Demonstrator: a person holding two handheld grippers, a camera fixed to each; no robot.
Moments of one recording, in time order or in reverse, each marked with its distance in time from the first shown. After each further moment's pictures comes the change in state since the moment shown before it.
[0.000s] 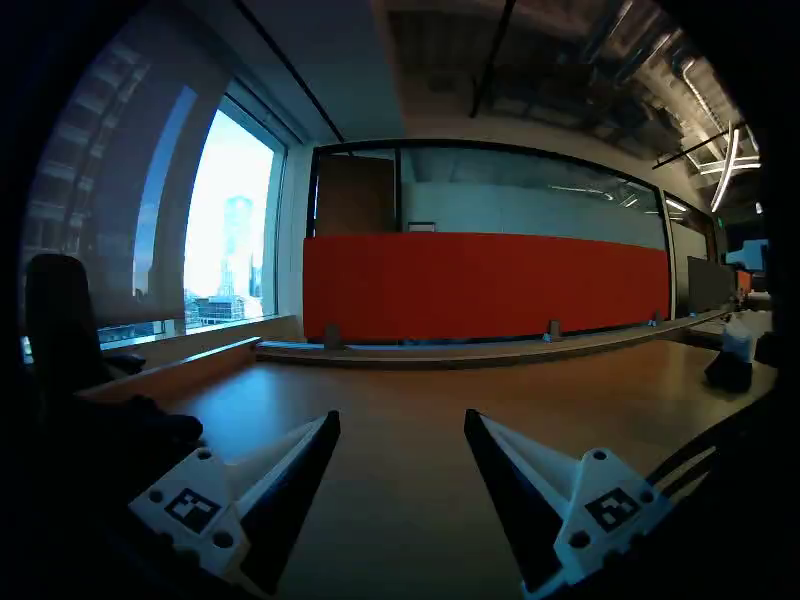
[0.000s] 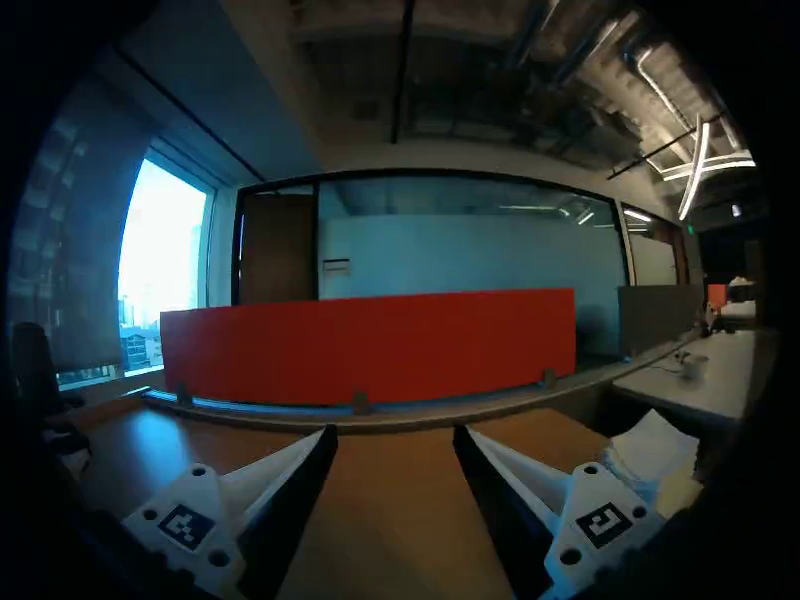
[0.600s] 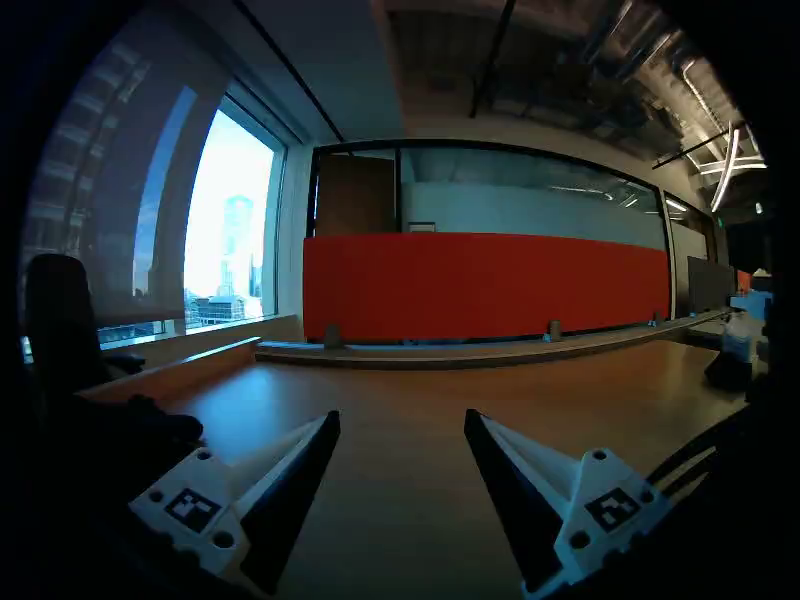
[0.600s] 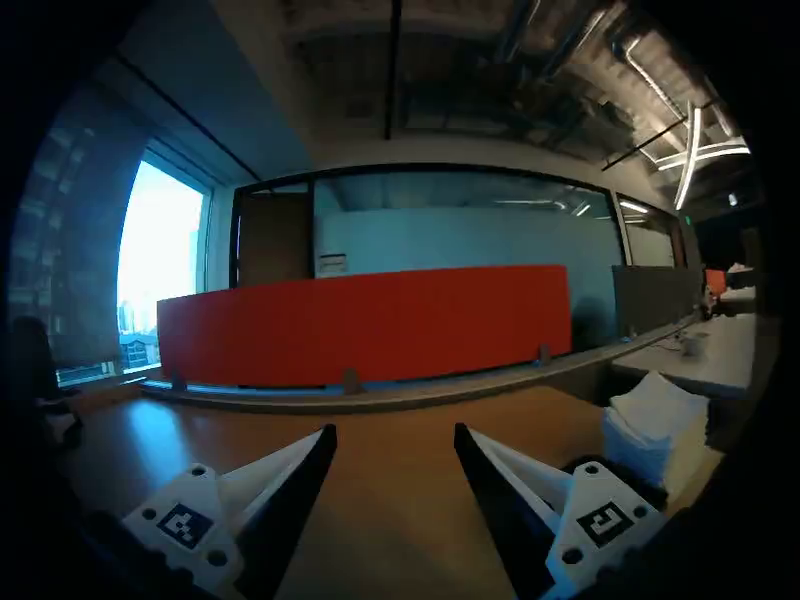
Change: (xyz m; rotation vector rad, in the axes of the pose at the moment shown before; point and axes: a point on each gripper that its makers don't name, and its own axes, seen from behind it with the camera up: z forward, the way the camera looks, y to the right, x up) left arm 0.000 0.000 0.000 0.000 0.000 0.000; right arm -0.061 0.023 -0.002 0.009 0.008 0.011
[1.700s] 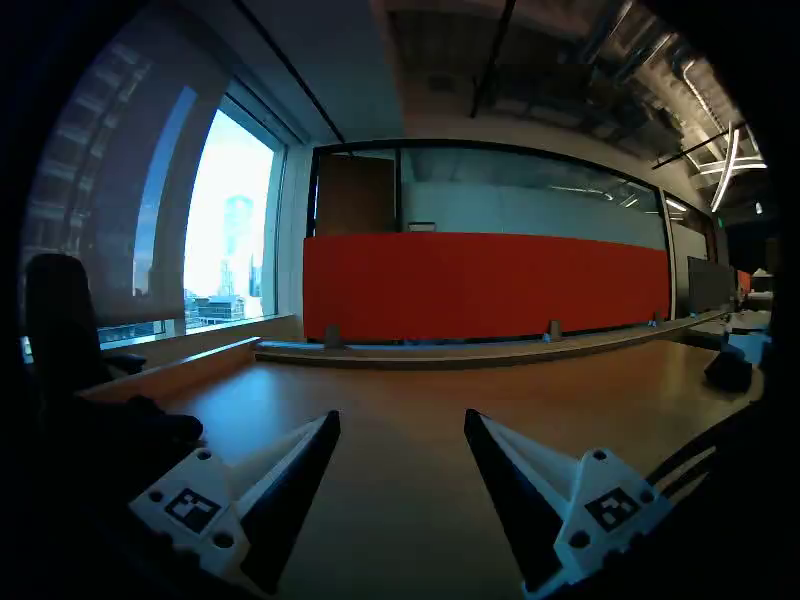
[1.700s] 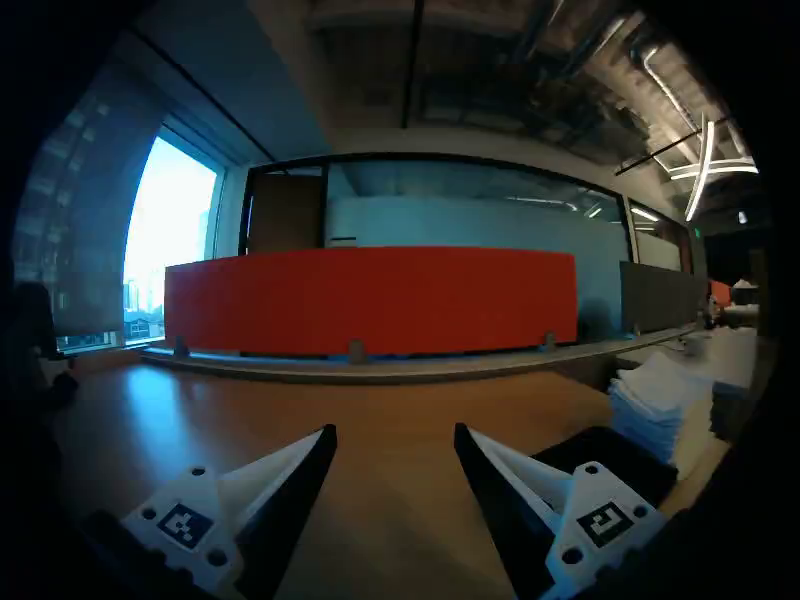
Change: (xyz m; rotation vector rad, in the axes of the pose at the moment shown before) left arm 0.001 0.001 0.000 0.000 0.000 0.000; right arm -0.054 -0.007 -0.009 0.019 -0.036 -0.065
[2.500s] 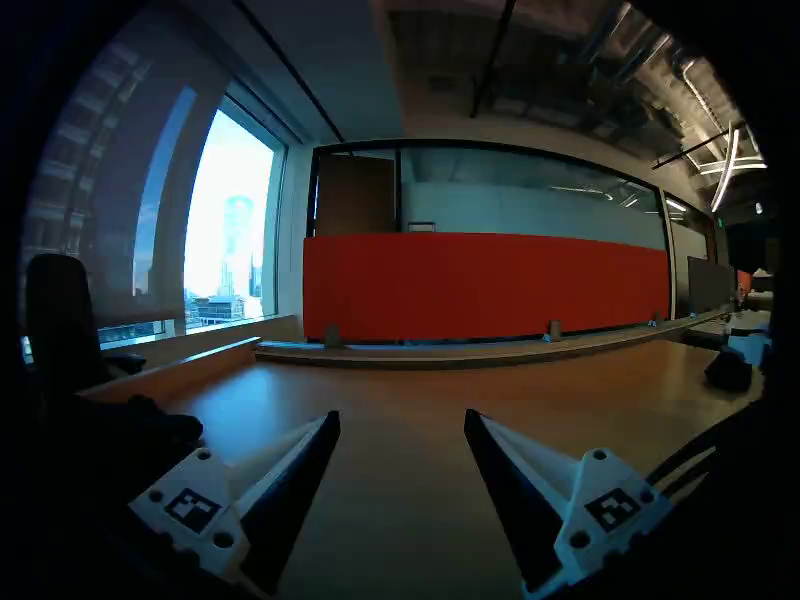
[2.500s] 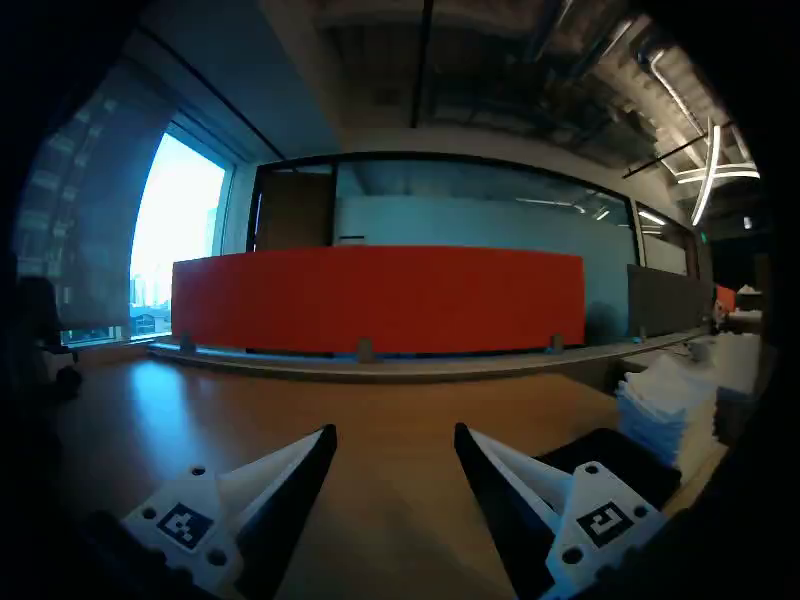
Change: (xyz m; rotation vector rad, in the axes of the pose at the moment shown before) left arm 0.000 0.000 0.000 0.000 0.000 0.000; right arm 0.003 -0.010 0.000 0.024 -0.001 -0.008
